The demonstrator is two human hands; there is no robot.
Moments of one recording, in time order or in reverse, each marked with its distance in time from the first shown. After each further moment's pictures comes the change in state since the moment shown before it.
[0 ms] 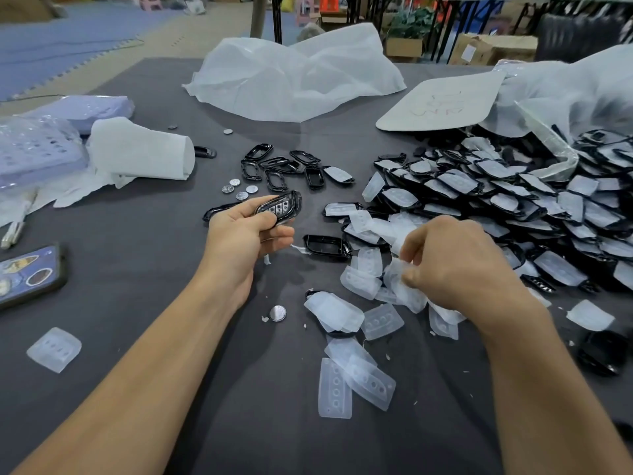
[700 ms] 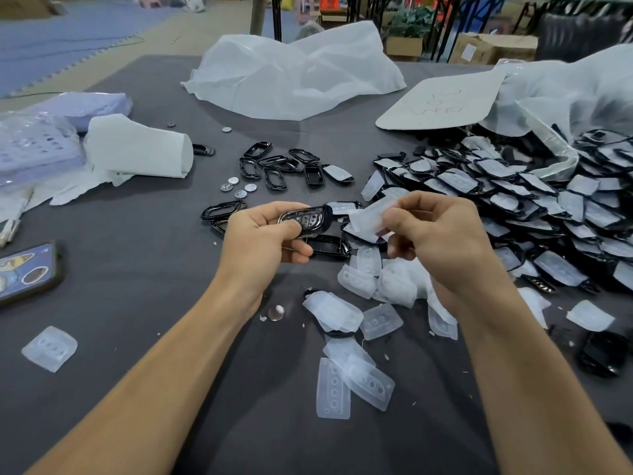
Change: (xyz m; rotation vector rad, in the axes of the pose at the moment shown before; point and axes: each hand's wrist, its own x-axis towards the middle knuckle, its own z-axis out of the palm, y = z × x) left_hand -0.024 -0.002 0.014 0.186 -0.123 0.109; right_hand 0.005 -0.014 0.005 1.140 0.037 -0.081
